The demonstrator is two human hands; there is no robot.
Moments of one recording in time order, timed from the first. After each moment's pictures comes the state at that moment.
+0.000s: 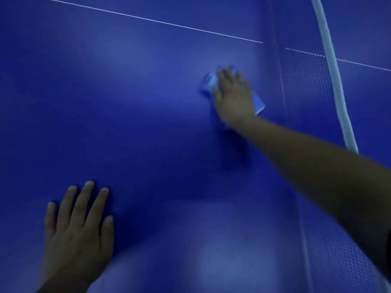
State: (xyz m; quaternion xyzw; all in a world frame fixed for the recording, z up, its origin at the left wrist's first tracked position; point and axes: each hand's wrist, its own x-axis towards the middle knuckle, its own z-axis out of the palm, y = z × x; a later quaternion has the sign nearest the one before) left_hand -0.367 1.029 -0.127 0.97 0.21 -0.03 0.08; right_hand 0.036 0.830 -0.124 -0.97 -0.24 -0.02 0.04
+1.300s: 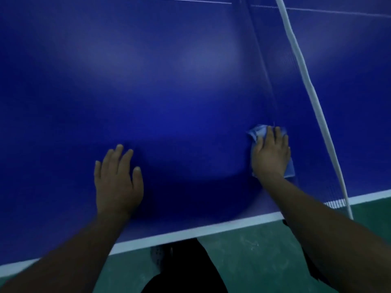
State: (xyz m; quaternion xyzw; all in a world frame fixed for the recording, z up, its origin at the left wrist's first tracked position) left_hand -0.451 0.990 -0.099 0.96 0.19 0.02 0.22; right_hand -0.294 0.643 -0.122 -0.99 0.13 0.02 0.10
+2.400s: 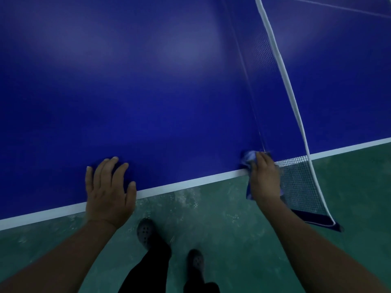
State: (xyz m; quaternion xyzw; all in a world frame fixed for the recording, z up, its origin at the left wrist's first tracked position) left_hand -0.572 0.972 -0.119 0.97 0.10 0.03 0.22; right_hand -0.472 0.586 -0.093 -0.99 0.09 0.05 0.10
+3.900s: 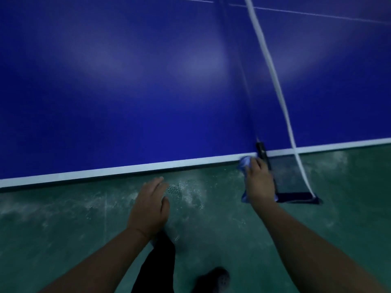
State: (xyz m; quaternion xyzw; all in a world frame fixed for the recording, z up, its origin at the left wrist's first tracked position) left_hand -0.662 0.870 -0.101 0.93 0.07 -0.06 0.36; right_hand -0.529 0.576 -0.069 -0.99 0.03 0.14 0.09
